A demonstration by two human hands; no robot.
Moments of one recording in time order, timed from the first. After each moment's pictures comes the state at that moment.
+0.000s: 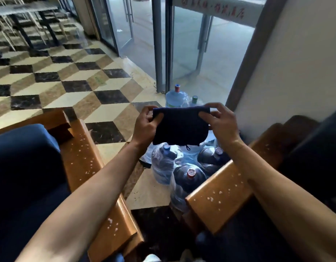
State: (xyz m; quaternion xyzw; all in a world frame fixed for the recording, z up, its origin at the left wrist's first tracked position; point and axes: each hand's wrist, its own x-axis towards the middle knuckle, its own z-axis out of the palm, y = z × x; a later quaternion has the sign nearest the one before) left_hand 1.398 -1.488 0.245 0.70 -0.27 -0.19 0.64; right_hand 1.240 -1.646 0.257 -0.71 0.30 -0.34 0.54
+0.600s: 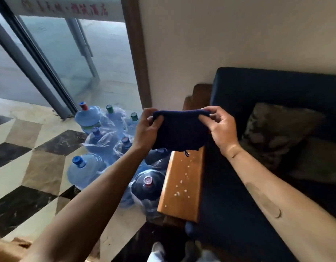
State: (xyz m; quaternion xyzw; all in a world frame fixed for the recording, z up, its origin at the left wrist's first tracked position) left_hand 1.294 -1.662 0.239 0.56 -0.49 -0.40 0.53; right_hand 1.080 -1.681 0.242 -0.56 0.53 -0.52 0.37
